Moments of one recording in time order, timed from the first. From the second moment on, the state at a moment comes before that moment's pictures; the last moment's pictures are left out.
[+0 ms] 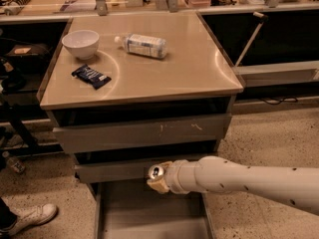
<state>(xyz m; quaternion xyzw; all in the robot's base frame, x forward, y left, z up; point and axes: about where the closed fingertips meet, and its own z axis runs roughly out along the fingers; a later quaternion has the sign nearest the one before) 0.489 0.005 0.546 -0.46 0.79 0.19 0.34</state>
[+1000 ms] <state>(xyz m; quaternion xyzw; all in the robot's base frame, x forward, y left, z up) 0.492 -0.017 0.667 -0.47 0.77 0.18 0.39</state>
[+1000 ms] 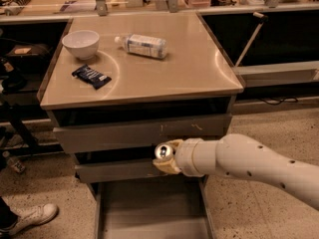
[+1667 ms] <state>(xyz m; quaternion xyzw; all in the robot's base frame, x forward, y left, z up) 0.492 -0.023 0.720 -0.49 0.75 0.16 0.41</state>
